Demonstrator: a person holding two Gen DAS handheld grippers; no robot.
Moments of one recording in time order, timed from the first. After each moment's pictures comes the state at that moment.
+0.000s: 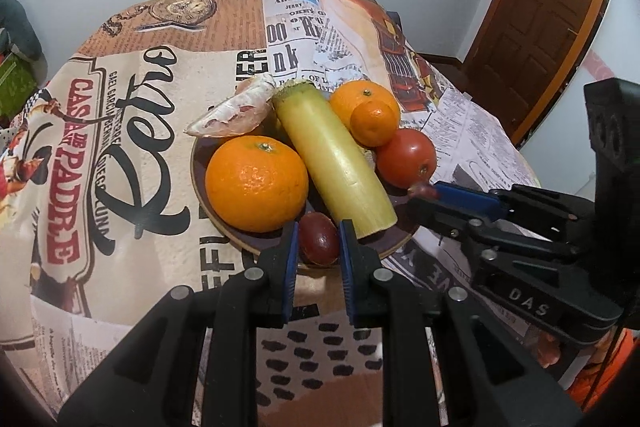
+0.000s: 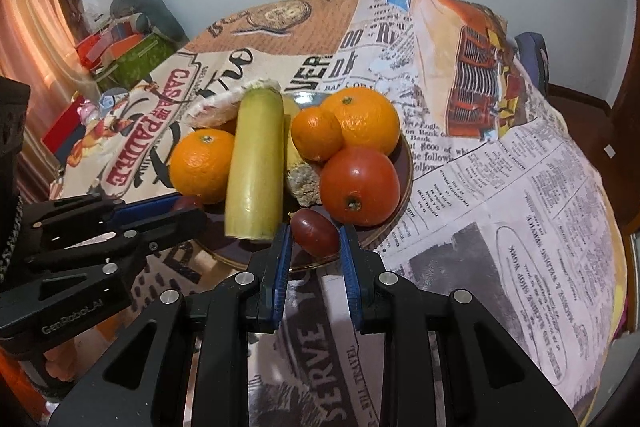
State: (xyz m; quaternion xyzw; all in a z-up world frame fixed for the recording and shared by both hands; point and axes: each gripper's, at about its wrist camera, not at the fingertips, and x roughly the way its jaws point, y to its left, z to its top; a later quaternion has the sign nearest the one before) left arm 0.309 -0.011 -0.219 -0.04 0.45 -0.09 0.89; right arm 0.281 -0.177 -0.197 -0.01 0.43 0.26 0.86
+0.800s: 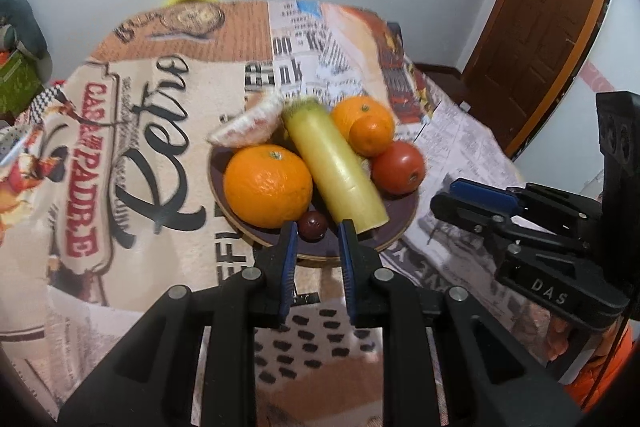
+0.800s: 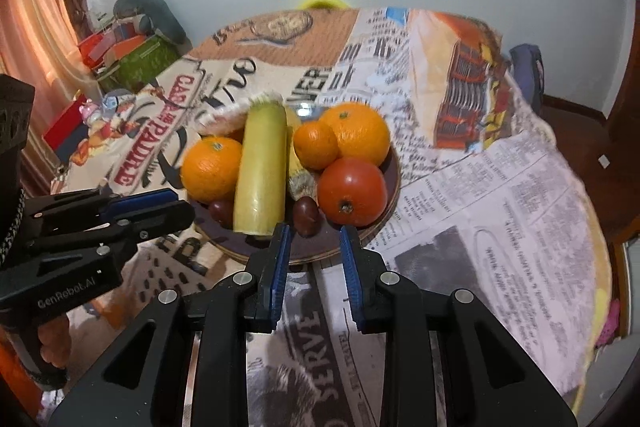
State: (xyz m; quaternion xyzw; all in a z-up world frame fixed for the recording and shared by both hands) left arm 0.289 -0.001 -0.190 -0.05 0.43 -0.09 0.90; right arm 0.262 -0.188 -0.163 -0.02 0.40 0.26 0.88
